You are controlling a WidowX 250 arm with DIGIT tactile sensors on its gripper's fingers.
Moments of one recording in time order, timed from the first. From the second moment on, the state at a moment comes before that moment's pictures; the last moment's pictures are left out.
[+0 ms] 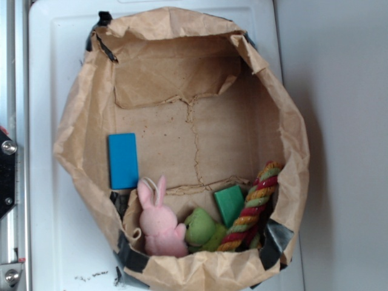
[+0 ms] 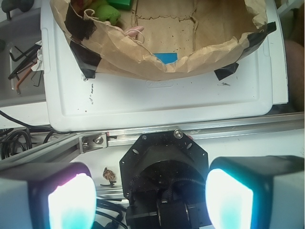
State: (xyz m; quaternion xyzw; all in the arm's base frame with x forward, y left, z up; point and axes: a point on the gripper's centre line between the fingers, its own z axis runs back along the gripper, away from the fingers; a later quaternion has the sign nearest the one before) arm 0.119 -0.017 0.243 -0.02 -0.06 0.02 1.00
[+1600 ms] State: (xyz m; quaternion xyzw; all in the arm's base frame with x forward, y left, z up) arm 0.257 -0.002 0.184 -0.11 -0.13 0.21 0.96
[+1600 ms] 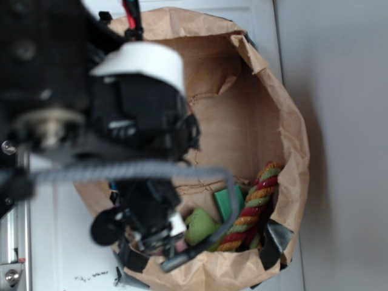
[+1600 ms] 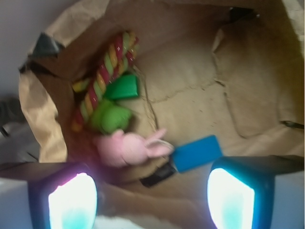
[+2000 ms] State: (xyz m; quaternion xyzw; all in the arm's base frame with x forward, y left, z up) arm 0.275 0.008 0.162 -0.12 -0.13 0.23 0.96
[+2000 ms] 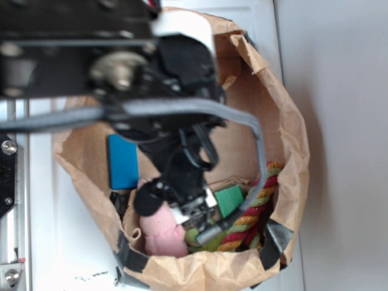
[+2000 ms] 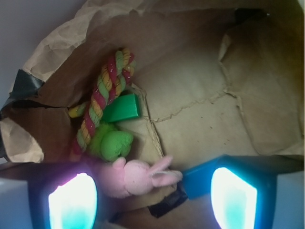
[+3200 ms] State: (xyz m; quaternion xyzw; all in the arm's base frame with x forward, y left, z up) arm 0.278 -0.001 0.151 -0.09 -0.12 0.23 0.96
